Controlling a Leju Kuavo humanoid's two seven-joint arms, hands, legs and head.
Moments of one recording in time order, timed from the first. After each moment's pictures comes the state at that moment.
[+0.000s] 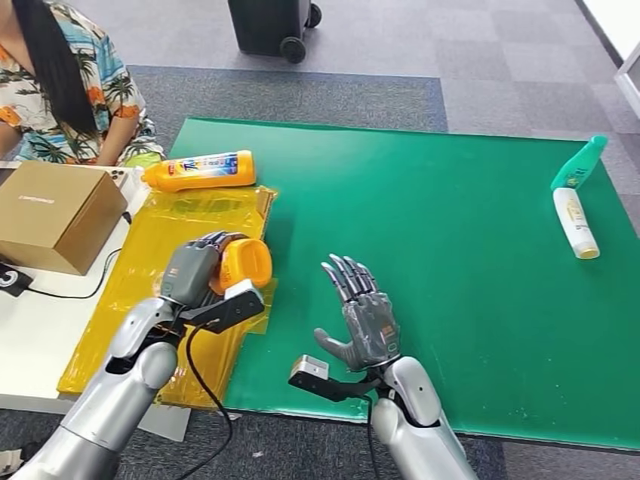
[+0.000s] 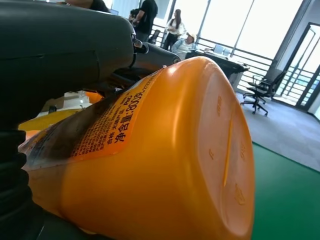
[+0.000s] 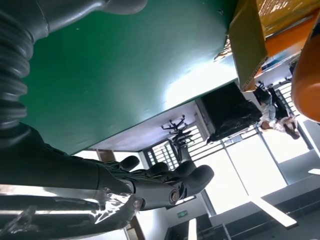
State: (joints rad) left arm -0.27 0.10 -0.48 -1.38 -0.86 0.12 -0.08; right arm -0.25 0.22 0.33 -0.95 1.22 -0.70 -0.42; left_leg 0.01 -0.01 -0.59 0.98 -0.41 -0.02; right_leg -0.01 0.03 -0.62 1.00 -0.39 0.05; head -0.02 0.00
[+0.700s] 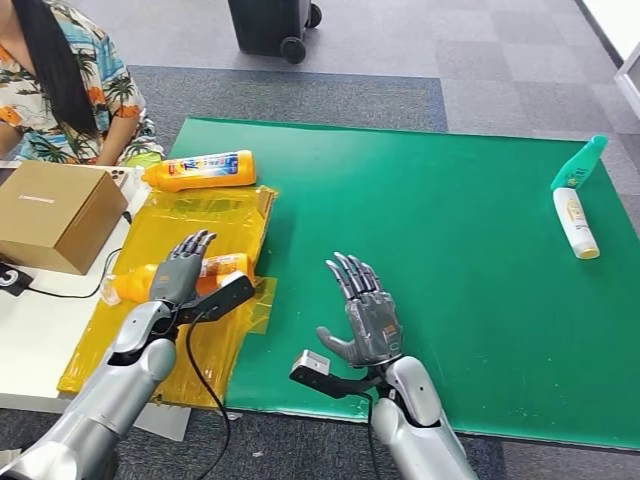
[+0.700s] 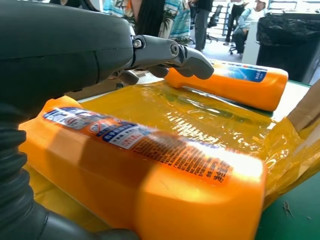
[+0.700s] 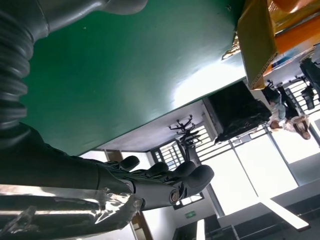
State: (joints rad) left arm -0.33 0.10 -0.46 -1.12 -0.93 0.18 0.09; right arm -0.25 0.22 0.33 -0.95 1.23 -0.70 -0.38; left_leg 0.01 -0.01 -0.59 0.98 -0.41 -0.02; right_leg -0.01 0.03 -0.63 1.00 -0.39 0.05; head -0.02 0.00
